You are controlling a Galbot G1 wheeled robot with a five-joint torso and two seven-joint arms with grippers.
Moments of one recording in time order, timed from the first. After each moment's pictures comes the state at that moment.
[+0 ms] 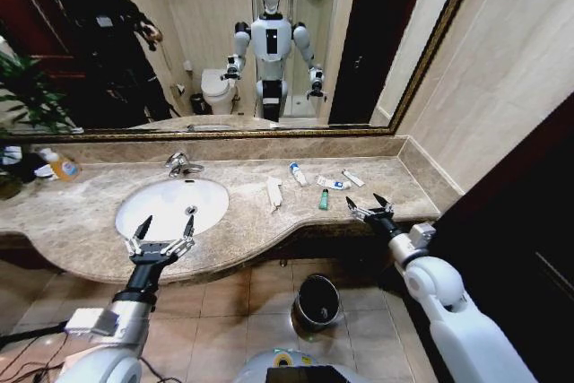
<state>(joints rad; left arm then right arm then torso) 1.84 -1.36 -0.82 -2.47 -0.37 0.04 0.05 -1.34 1.10 0.60 2.11 0.55 -0.30 0.05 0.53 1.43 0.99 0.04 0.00</state>
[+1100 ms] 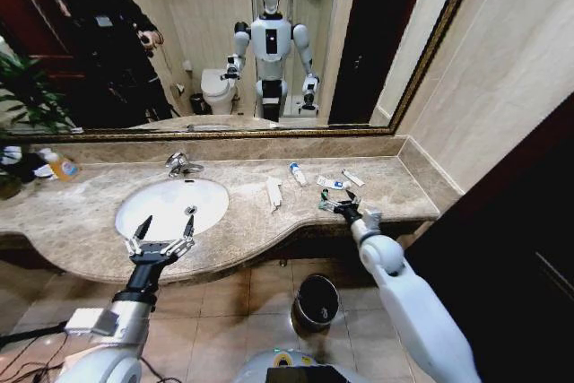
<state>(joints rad) 1.84 -1.36 -0.82 -2.47 -0.37 0.04 0.05 -1.01 1.19 0.28 1.78 0.46 -0.34 0.19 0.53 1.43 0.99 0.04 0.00</state>
